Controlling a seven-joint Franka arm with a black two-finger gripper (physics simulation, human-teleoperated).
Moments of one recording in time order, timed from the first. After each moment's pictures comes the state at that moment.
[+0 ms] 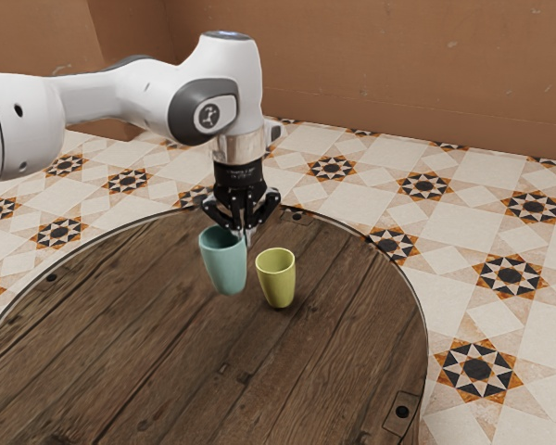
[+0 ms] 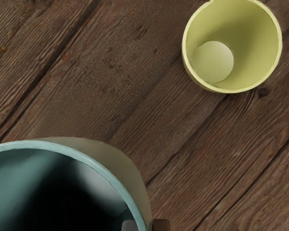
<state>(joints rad) -0.29 0.20 0.06 -1.66 0.00 1.77 -0.96</state>
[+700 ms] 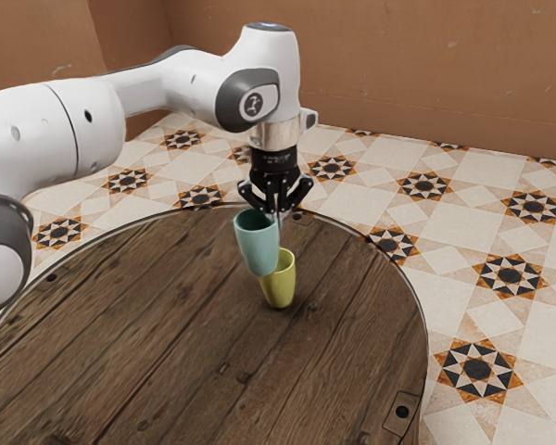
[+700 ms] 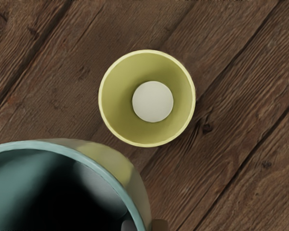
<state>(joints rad) -0.31 0.46 0.07 -1.32 -0.01 1.70 -0.92</state>
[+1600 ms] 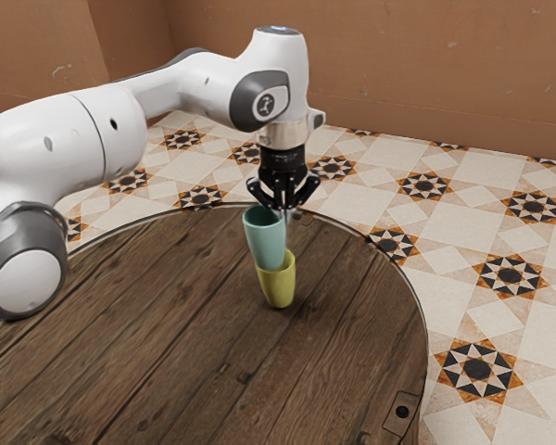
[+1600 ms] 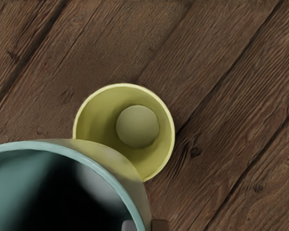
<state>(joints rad) -0.28 0.57 0.07 -1.18 -0.01 1.67 -0.88</state>
